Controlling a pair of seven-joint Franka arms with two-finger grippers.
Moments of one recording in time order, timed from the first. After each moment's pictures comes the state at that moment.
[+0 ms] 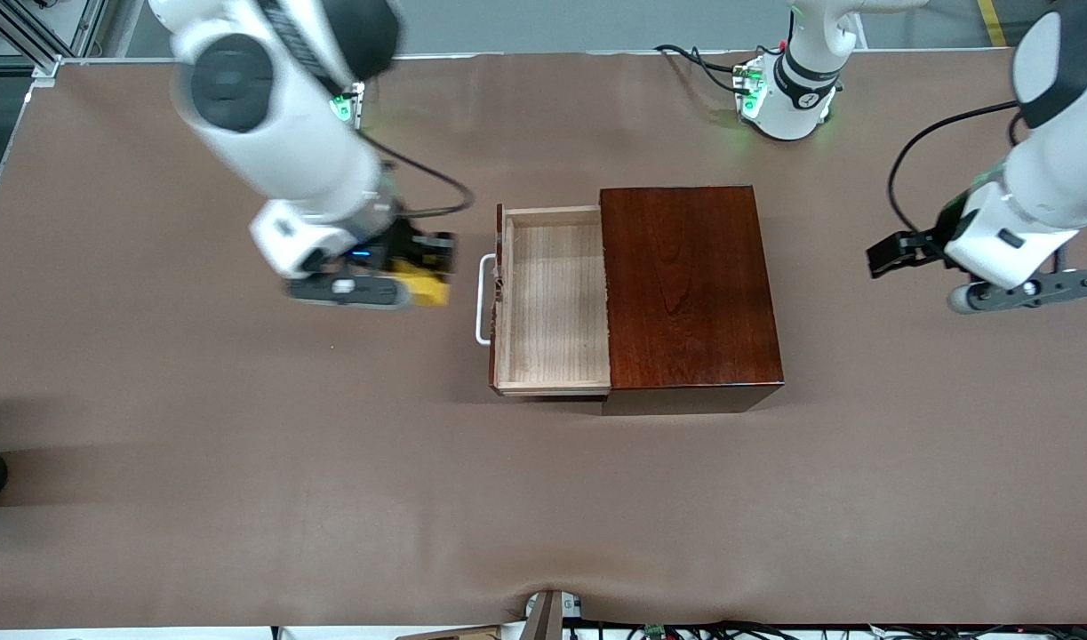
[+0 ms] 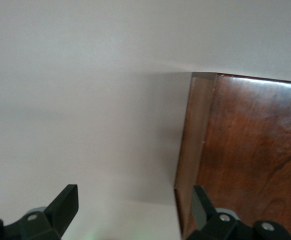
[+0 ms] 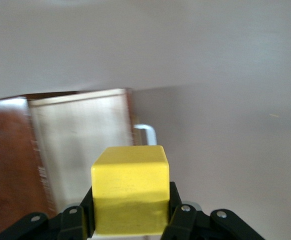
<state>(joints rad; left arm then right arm) -0.04 0.10 -0.13 -1.60 0.02 1.60 -0.32 0.58 0.42 -0.01 -1.20 0.16 1.71 0.69</state>
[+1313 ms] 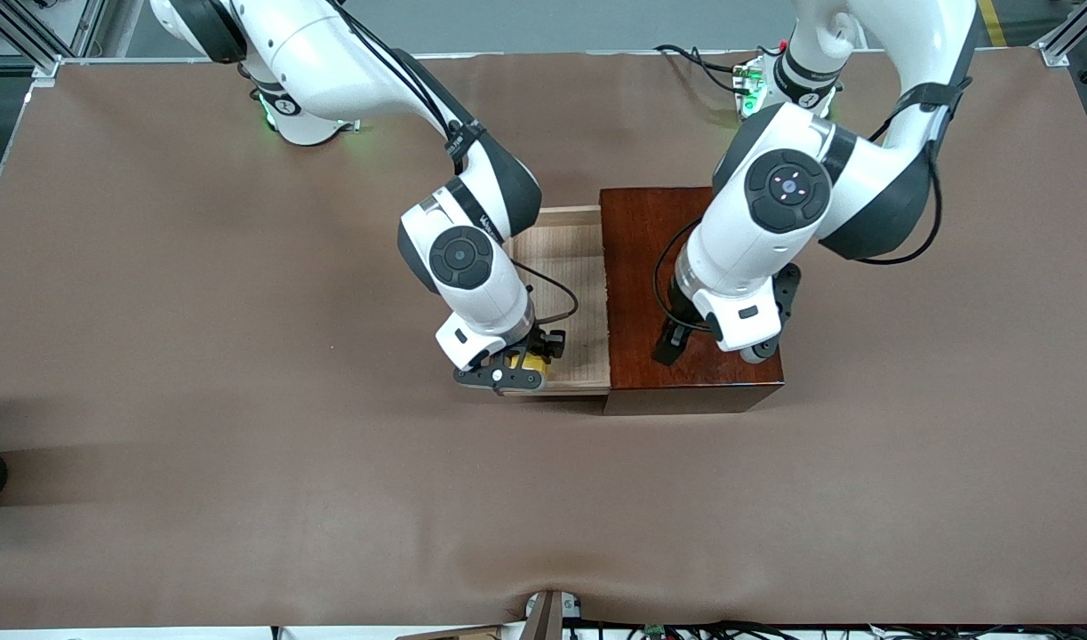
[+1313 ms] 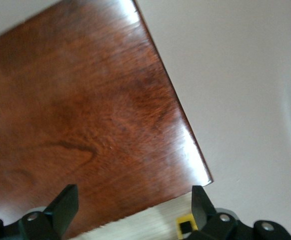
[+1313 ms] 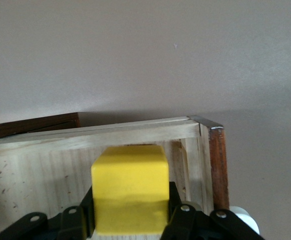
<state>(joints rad) -0.32 0.43 -0.25 -1.42 0.02 1.88 -1.76 0.68 0.77 -0.03 -1.22 0.16 2.12 0.71</state>
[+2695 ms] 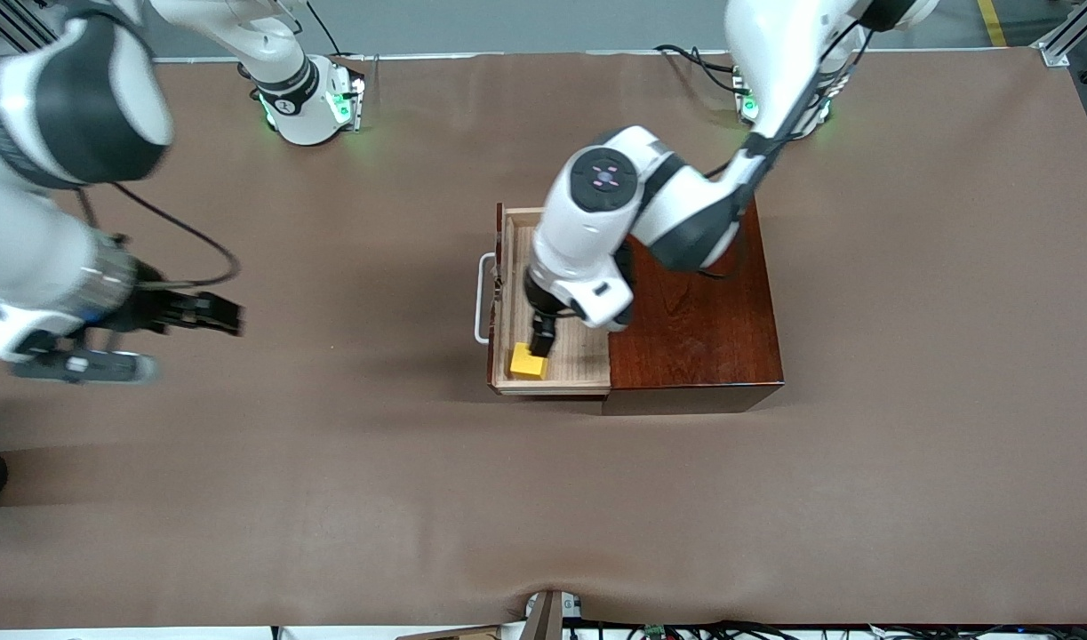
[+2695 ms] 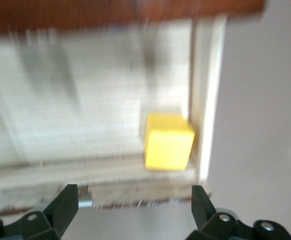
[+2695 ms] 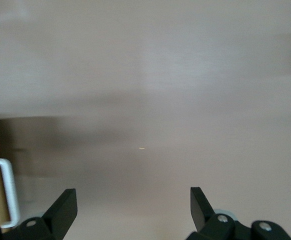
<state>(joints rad) -0.60 0.66 -0.25 -1.30 0.02 2.18 -2.26 0.16 0.29 -0.06 -1.30 0.02 1.53 0.15</state>
